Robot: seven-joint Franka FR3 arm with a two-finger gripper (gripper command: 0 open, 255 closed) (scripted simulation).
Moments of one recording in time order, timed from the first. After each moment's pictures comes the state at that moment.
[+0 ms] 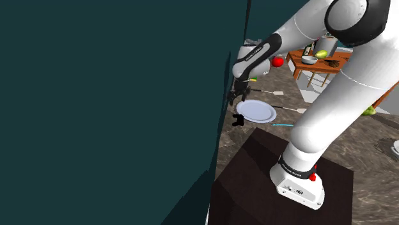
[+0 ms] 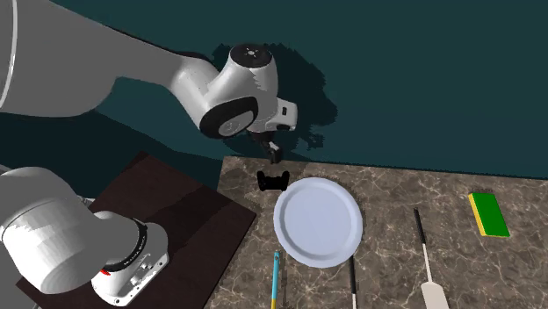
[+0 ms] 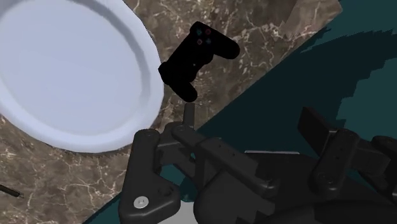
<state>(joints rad) -0.22 -0.14 -0.26 -2.58 -0.05 2.47 -0.05</state>
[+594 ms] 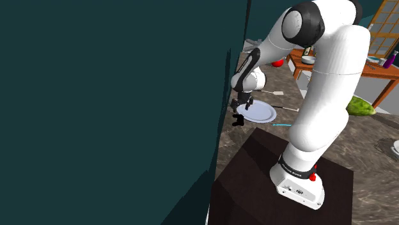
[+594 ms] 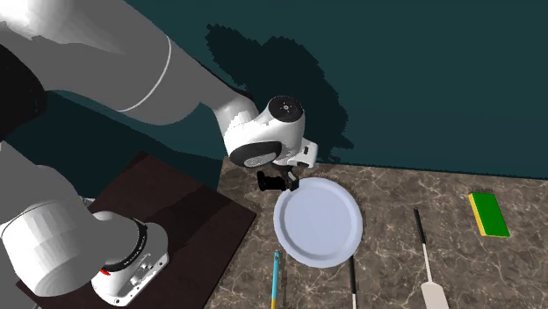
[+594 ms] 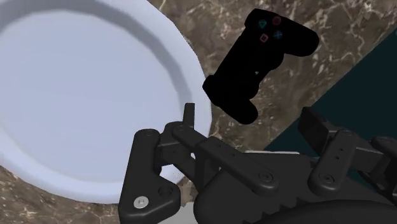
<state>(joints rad) -0.29 0.20 -0.30 -2.50 0.15 2.69 -0.16</state>
